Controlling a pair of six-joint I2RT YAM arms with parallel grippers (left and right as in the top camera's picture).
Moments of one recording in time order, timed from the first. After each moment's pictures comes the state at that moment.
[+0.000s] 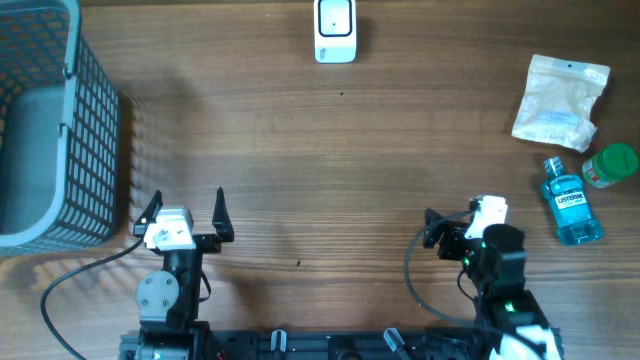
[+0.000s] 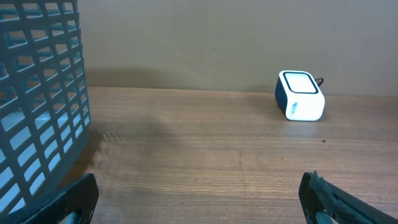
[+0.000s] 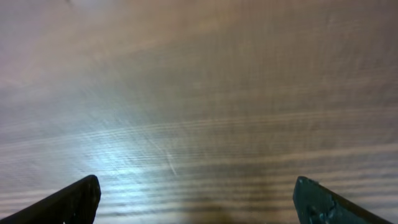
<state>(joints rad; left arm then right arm) -0.06 0.01 0.01 -0.07 -0.08 -0.05 0.08 0.64 0.01 0.01 -0.07 0.31</state>
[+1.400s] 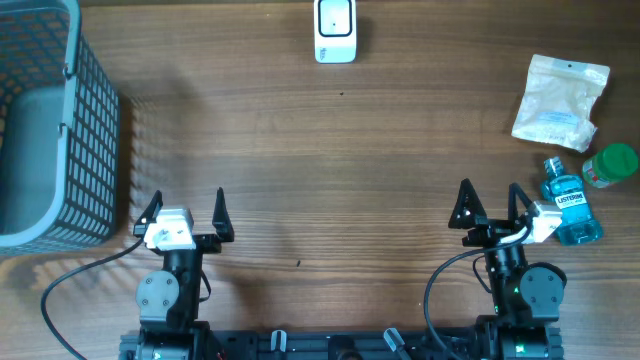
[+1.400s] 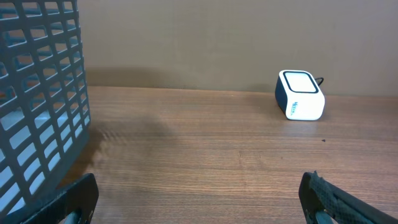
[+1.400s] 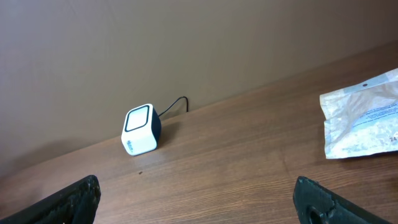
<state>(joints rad) -0.06 0.01 0.01 -0.07 -0.08 -0.05 -0.02 0.02 0.01 0.00 -0.07 0.38</state>
